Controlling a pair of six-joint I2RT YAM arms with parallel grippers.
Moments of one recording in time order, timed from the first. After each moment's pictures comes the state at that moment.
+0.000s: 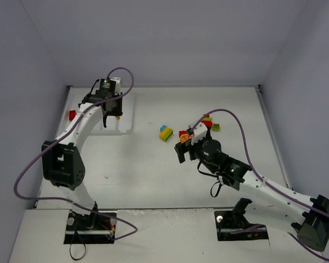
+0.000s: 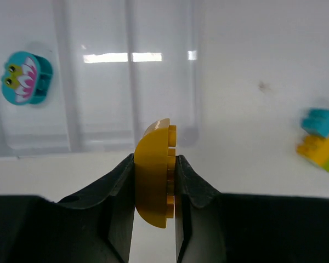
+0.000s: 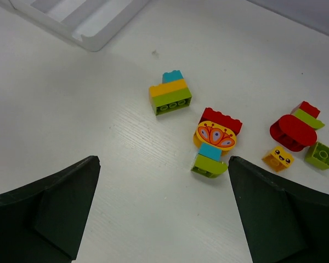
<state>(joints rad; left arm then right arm) -0.26 1.67 1.52 -0.69 -0.04 -0.16 0.85 0.95 0.62 0.03 0.26 0.05</state>
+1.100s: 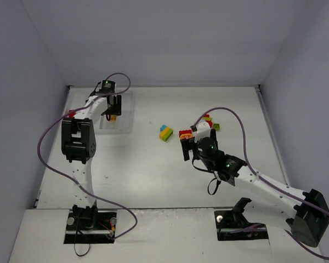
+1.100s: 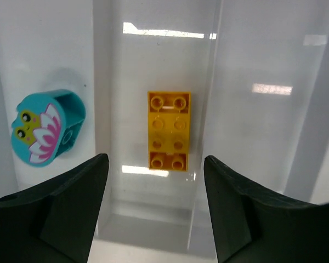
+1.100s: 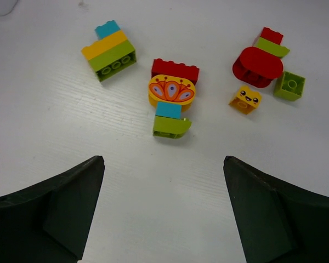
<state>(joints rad) -0.11 2.17 1.79 -0.61 -0.19 -0.10 0.80 1.03 0.62 -0.12 0.43 0.18</state>
